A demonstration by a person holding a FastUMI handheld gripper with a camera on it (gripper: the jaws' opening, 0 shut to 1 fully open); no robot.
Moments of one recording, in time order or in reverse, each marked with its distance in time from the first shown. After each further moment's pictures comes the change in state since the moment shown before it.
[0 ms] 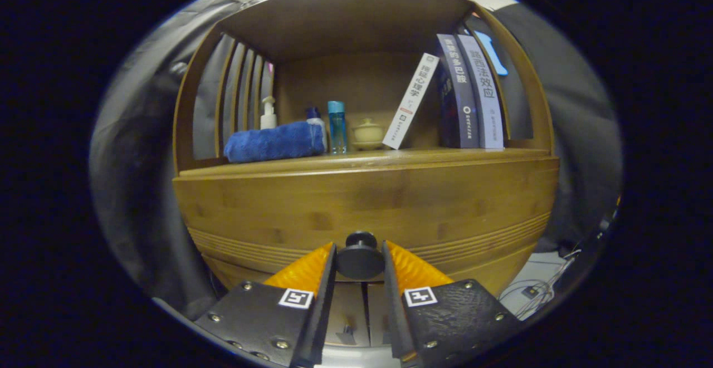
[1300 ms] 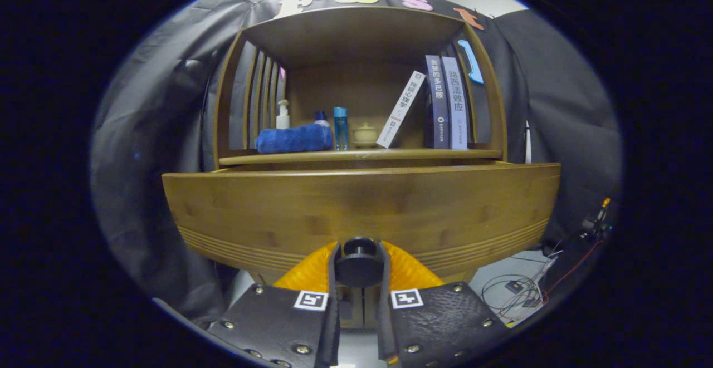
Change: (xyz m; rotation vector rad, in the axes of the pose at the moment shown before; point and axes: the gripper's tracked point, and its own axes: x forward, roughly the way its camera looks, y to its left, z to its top) arm -0.129 -0.004 -0.024 -0.078 0.019 -0.028
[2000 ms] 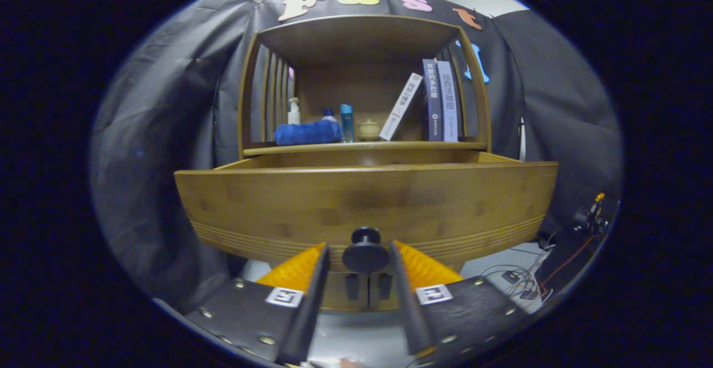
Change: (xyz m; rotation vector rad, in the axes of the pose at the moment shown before) arm -0.062 0.021 -0.004 -0.011 0.022 0.027
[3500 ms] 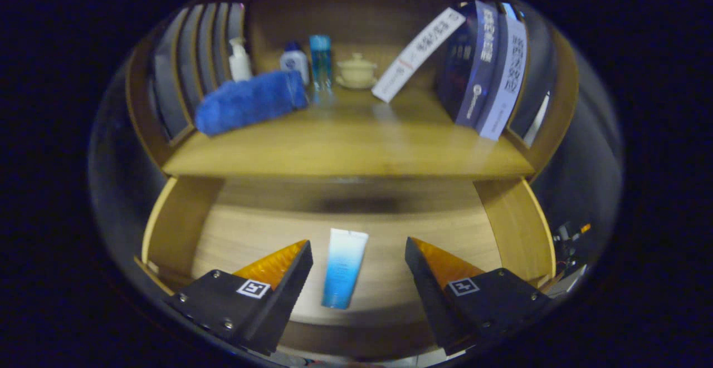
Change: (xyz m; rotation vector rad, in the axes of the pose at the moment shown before) arm 0.156 -0.040 0.050 -0.046 0.680 -0.132
